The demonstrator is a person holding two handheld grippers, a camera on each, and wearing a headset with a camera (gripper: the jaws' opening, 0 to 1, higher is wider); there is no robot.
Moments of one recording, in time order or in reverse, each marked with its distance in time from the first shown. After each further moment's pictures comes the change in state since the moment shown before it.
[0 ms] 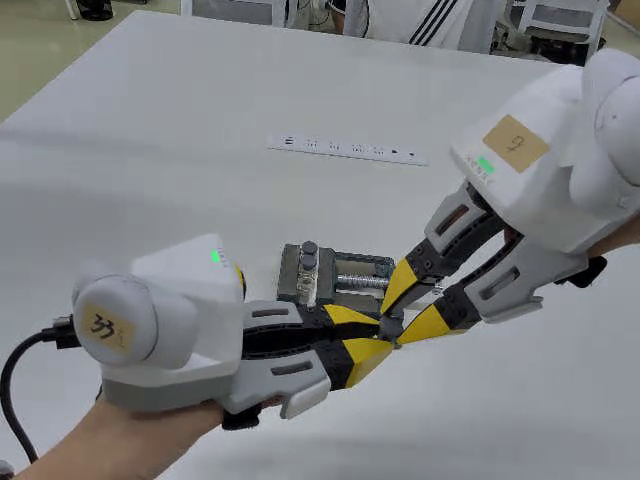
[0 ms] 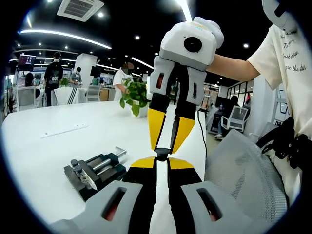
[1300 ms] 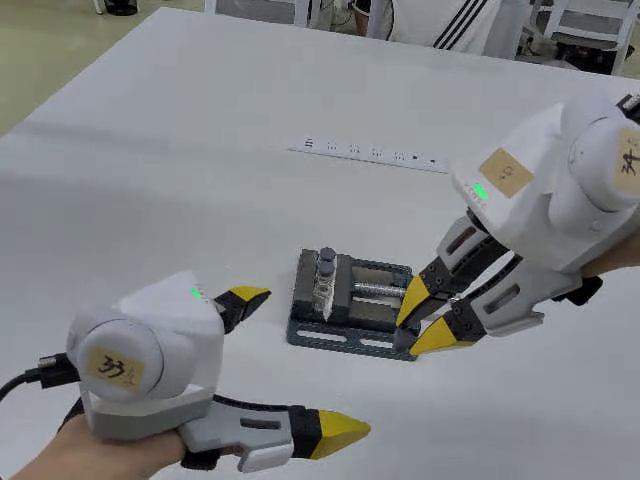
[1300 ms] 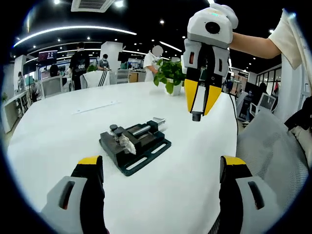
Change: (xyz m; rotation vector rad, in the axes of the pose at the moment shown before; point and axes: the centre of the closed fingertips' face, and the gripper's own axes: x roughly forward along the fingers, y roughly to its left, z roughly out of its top) left arm -0.045 0.068 -0.063 -0.027 0.170 0.291; right arm 0.020 -0.014 -0.020 0.050 0.037 0.038
